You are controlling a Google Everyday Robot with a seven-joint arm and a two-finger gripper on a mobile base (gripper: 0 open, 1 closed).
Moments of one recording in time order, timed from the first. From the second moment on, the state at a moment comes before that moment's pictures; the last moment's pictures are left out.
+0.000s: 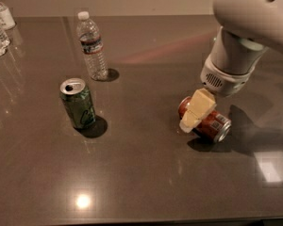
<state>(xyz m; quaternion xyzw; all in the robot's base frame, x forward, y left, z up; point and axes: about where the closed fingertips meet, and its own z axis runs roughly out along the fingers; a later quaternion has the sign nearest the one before) 0.479 -0.172 0.860 -0.35 0.93 -0.01 0.06</state>
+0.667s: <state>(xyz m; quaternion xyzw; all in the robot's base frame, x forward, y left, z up) 0.474 -0.153 0.844 -0.36 0.93 -0.01 0.04</state>
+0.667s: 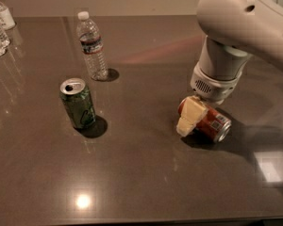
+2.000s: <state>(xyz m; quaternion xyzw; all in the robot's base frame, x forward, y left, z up) 0.478 -0.135 0.900 -0.42 0.91 -0.01 0.07</state>
